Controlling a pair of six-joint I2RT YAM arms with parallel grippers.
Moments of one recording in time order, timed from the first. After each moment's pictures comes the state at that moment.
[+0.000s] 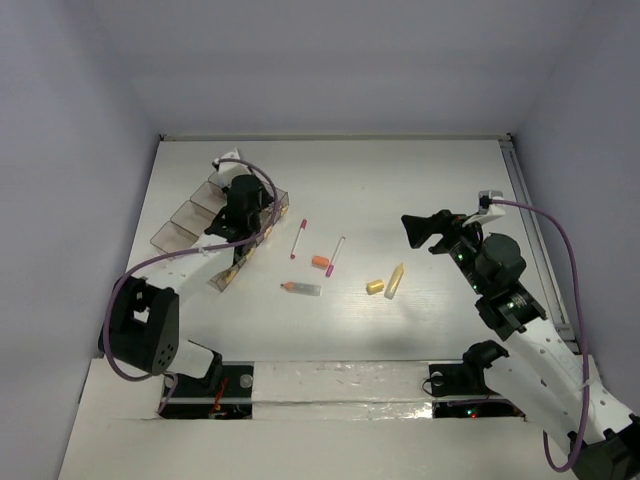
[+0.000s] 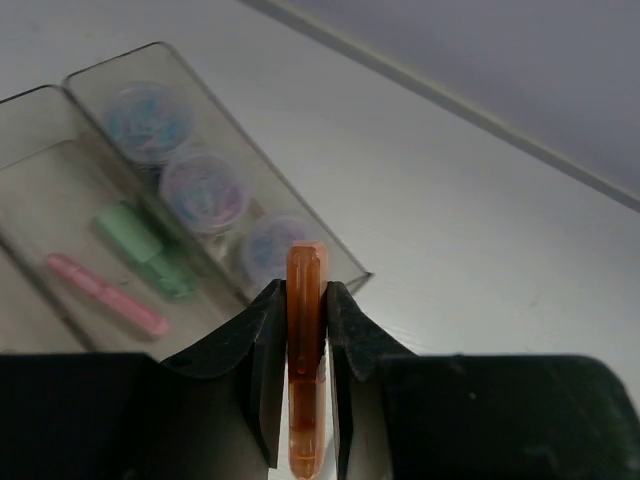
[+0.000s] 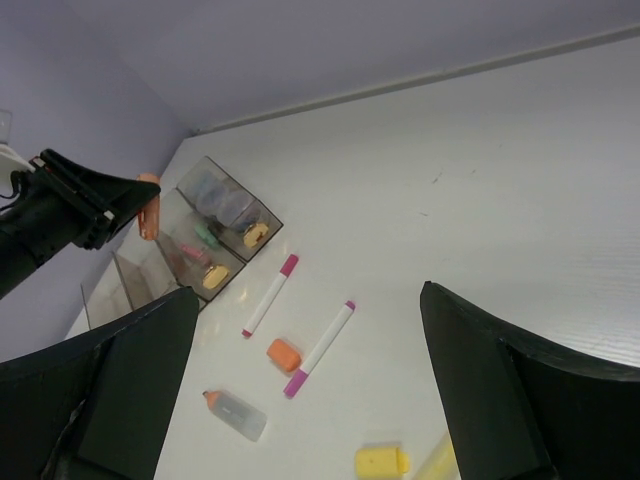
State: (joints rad) left arm -0.42 1.42 0.87 0.25 -0.47 -0.55; right arm 0.45 0.65 0.58 0.08 0.08 0.51
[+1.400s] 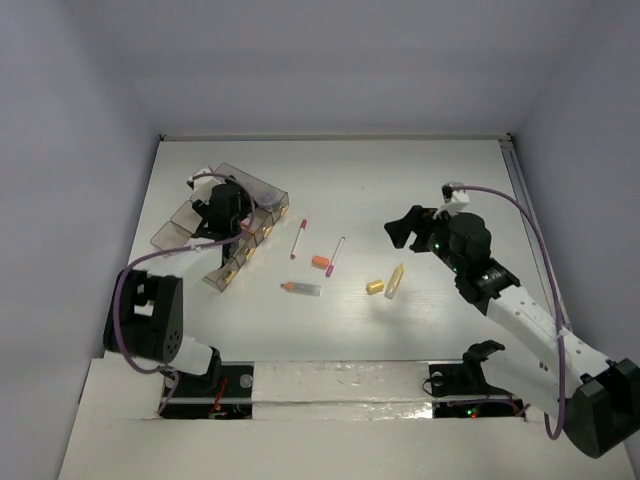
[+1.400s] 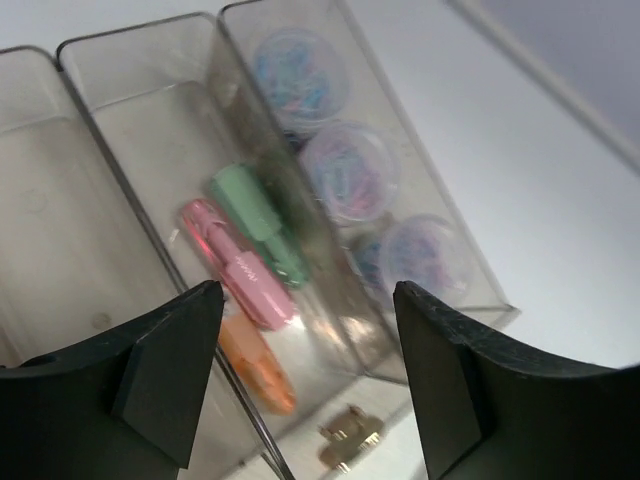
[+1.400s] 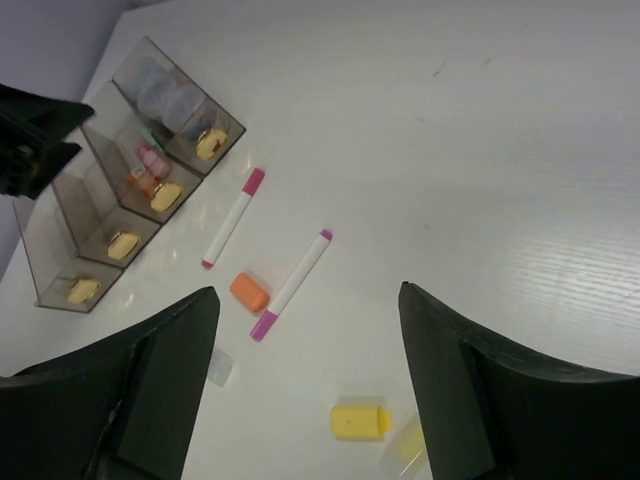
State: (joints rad) left arm -0.22 1.50 0.76 0.27 -0.46 -0.67; right arm 0.45 0.91 0.61 0.08 -0.03 0.50
